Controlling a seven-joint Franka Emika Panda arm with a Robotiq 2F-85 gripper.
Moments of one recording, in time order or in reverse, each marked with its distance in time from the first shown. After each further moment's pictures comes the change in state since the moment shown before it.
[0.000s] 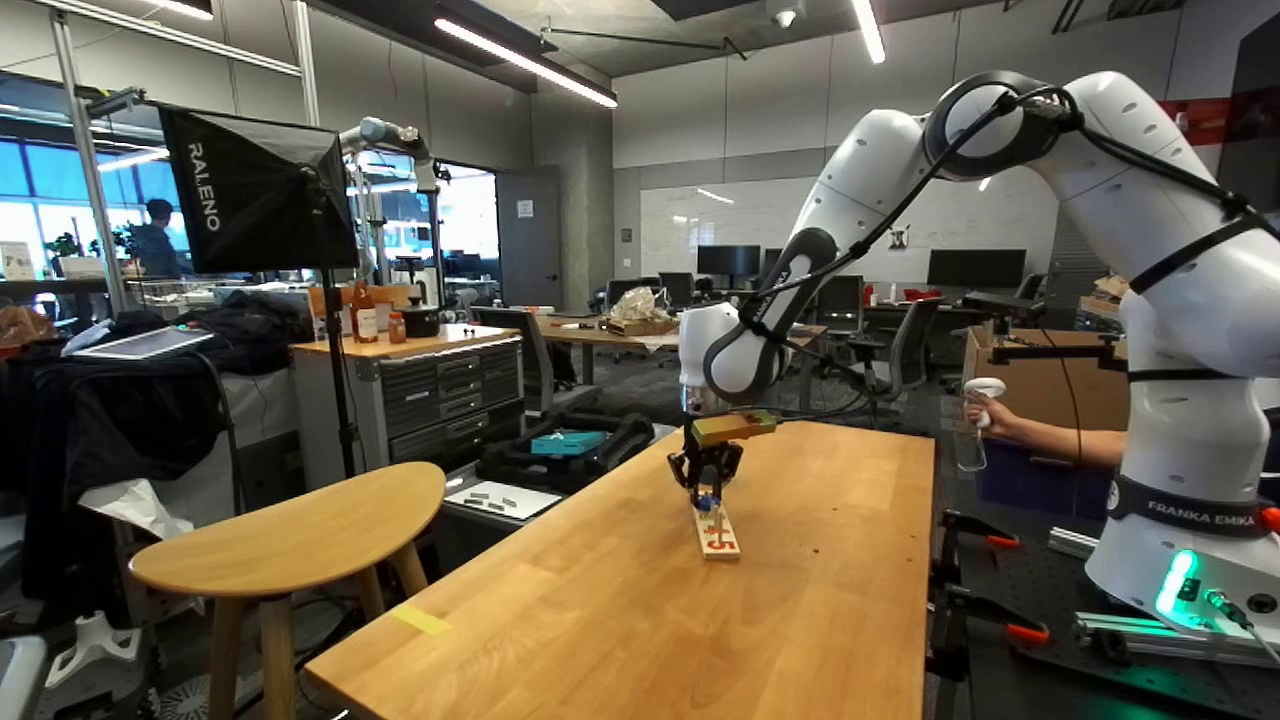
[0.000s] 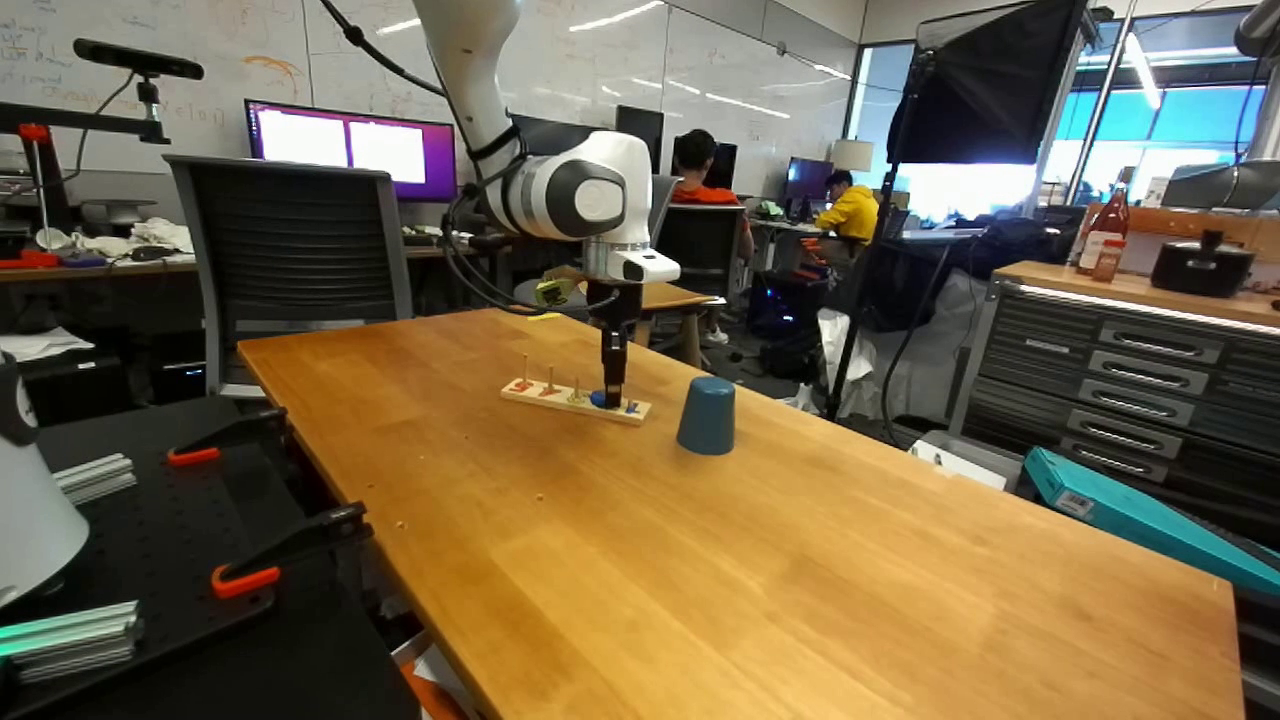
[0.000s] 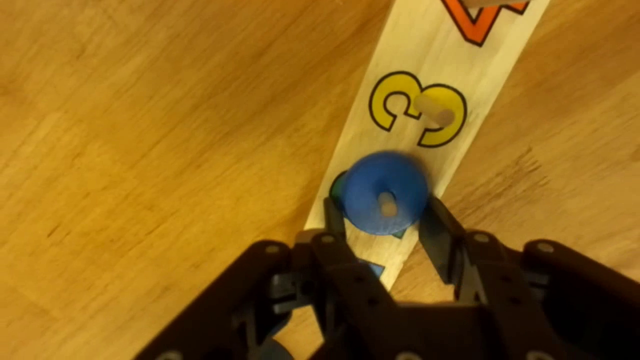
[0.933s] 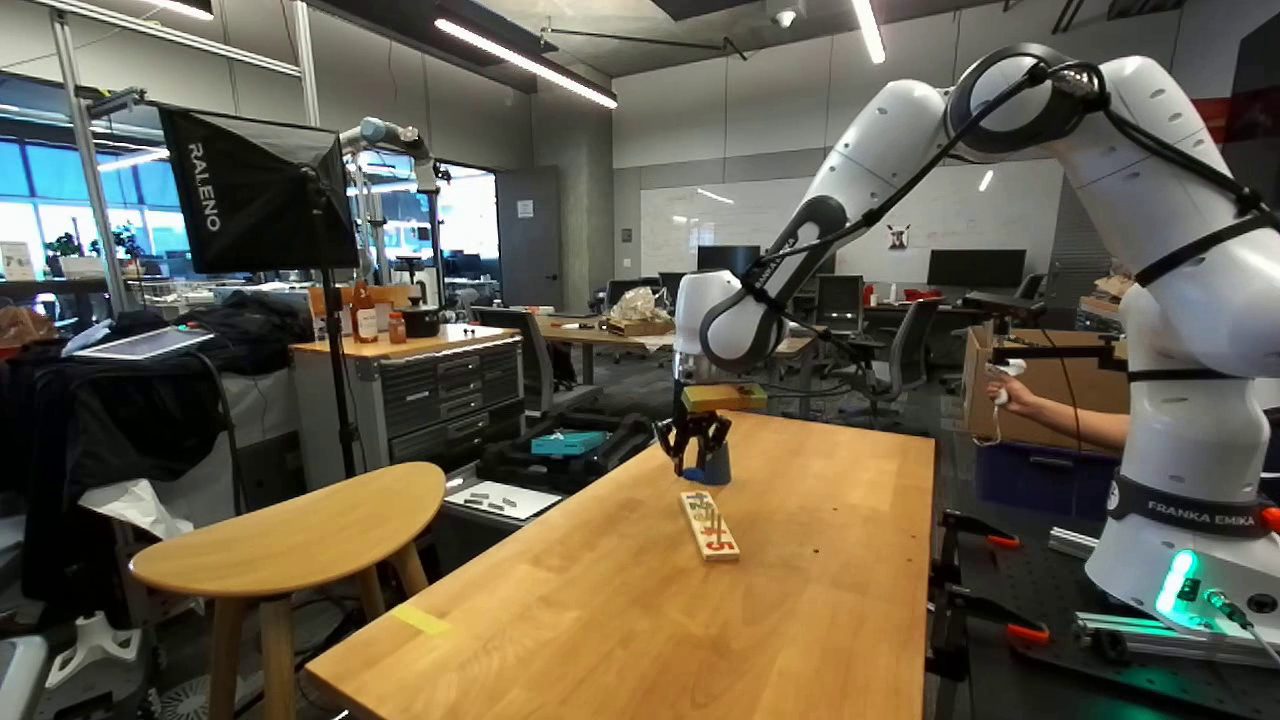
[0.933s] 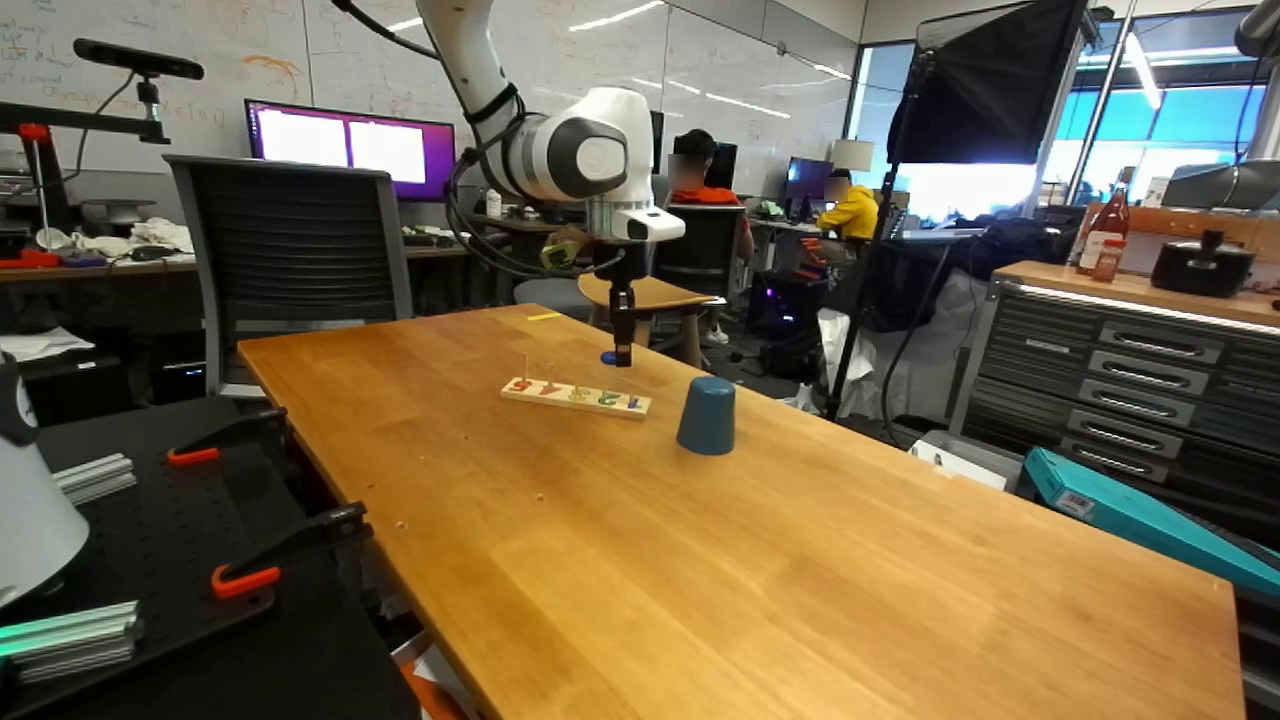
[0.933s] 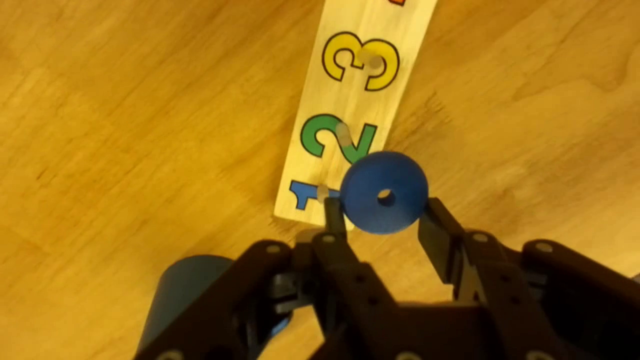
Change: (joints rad) arm 0.001 -0.094 0.009 -0.002 0.000 -0.004 0.011
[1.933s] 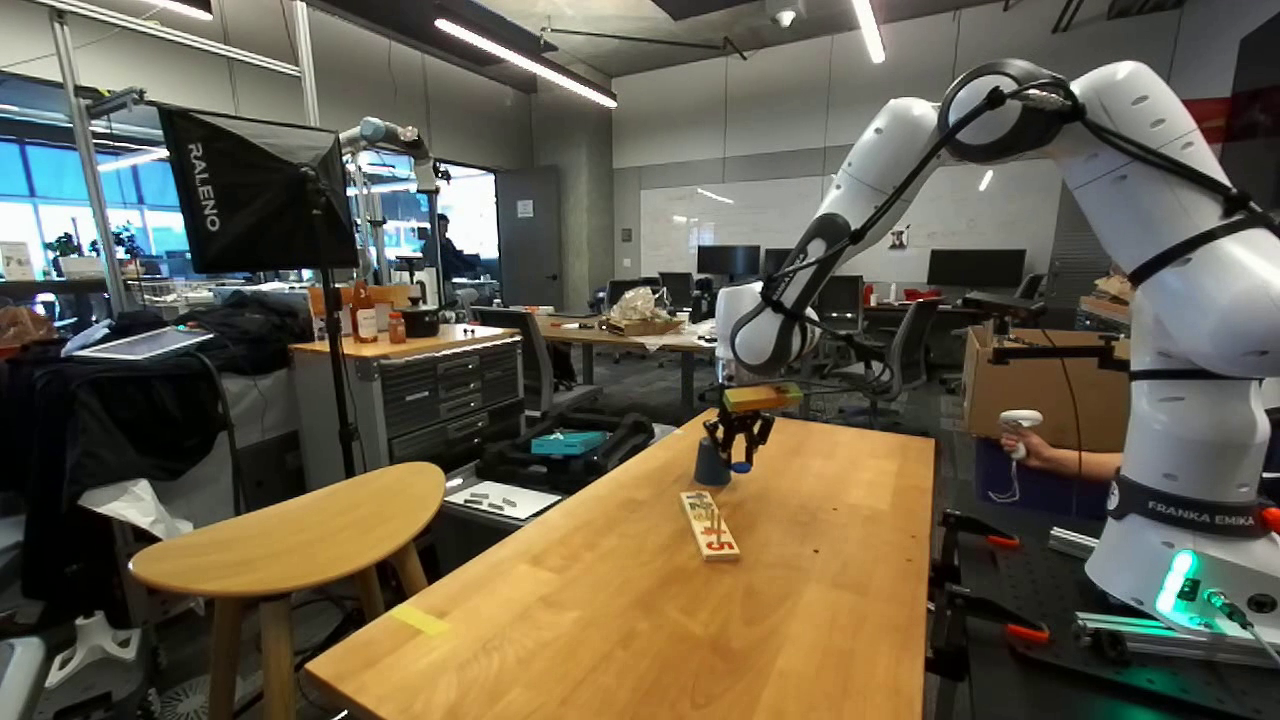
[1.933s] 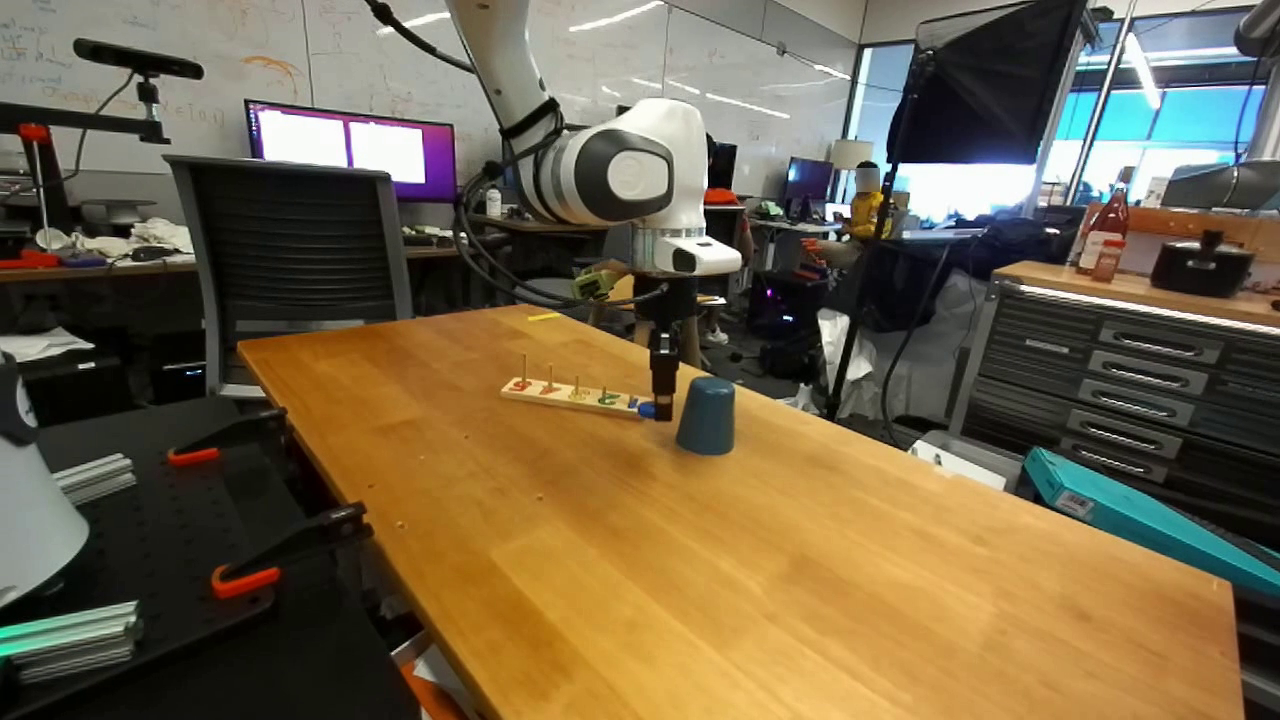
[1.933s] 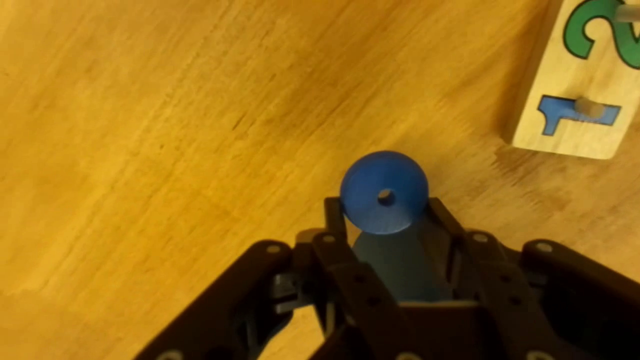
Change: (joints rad) arm -0.104 0.006 -0.092 -0.072 -0.006 0.011 -0.058
